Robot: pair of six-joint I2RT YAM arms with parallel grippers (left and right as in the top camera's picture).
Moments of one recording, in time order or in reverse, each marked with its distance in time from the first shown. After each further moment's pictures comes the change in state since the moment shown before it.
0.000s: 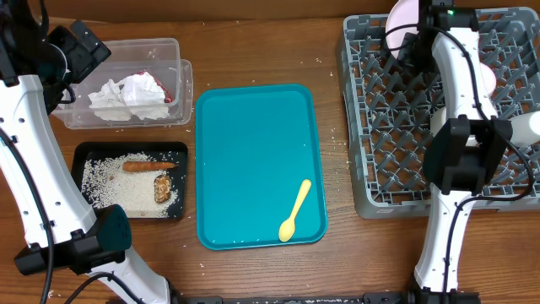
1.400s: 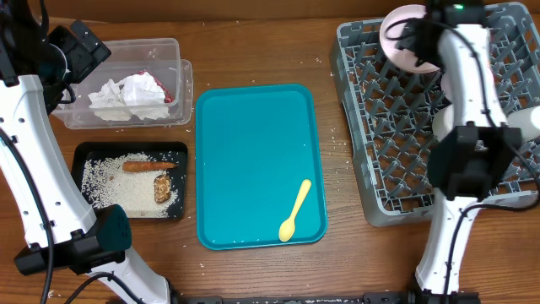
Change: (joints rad) left arm 0.000 0.000 0.000 0.000 0.000 0.000; right arm -0.047 -0.079 0.001 0.036 -0.088 0.137
